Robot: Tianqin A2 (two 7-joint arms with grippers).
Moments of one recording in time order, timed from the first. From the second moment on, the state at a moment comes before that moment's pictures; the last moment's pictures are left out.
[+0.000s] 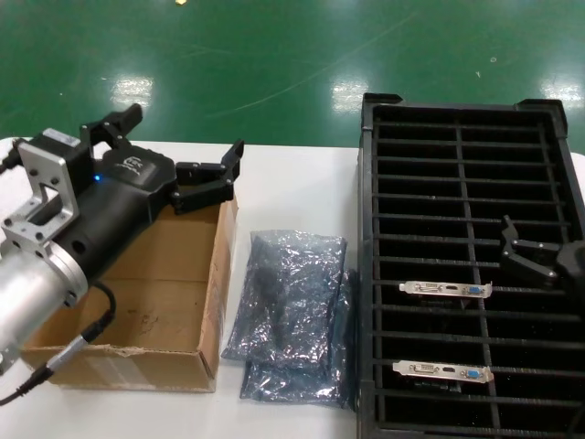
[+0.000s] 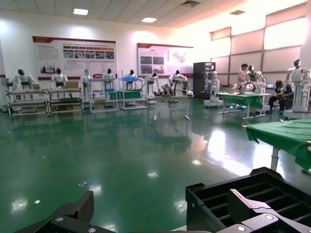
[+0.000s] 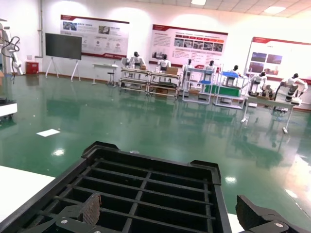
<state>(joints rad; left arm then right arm) -0.36 -0.27 1.40 -1.80 -1.13 0.69 -0.70 0.21 0.20 -1.45 1.58 1.15 -0.25 0.48</state>
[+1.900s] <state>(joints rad) -0.02 -0.30 1.59 -1.61 -1.77 0.04 -0.04 0.01 0.29 -1.59 1.60 1.77 -0.01 0.02</state>
